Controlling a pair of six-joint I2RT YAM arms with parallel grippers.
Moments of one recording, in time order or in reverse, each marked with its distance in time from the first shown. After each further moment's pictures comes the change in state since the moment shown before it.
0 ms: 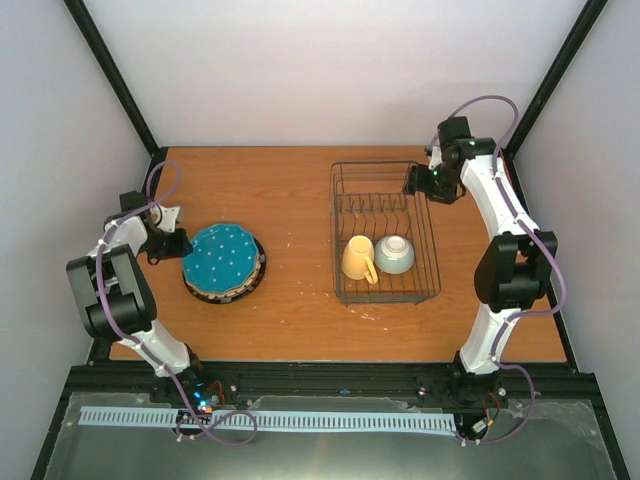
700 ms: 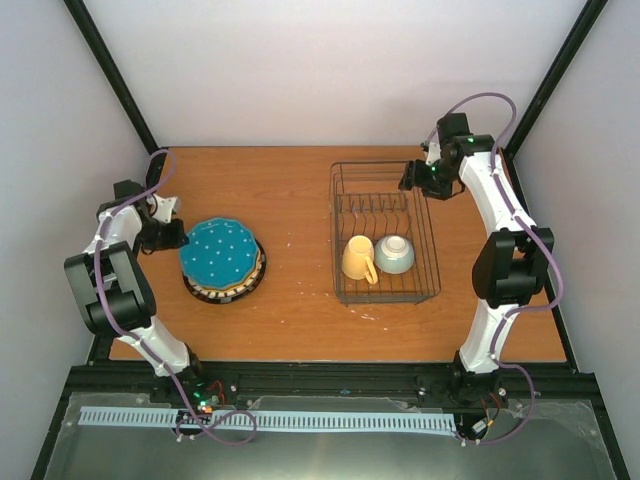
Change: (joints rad) left arm 0.003 0.039 0.135 -0.122 0.046 0.023; right arm -0.002 0.040 0.051 0.003 -0.064 0.001
